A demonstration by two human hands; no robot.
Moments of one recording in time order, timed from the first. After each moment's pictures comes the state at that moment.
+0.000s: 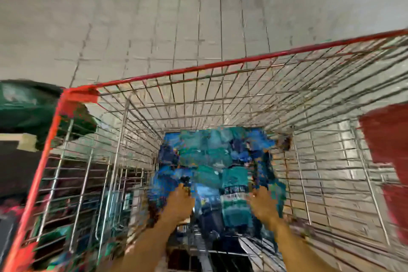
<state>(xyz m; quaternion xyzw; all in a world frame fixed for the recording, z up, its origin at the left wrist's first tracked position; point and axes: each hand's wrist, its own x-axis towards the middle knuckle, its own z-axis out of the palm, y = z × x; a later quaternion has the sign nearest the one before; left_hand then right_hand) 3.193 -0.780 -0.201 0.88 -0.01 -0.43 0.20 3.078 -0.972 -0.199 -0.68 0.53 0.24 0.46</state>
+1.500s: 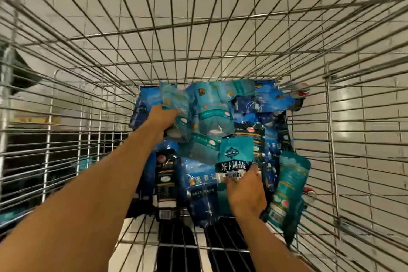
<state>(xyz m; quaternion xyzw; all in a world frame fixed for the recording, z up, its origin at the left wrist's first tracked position) 3.325 -0.836 -0.375 0.78 0.21 -0.41 0.43 3.081 -0.920 -0.336 -0.72 0.60 0.26 0.25</state>
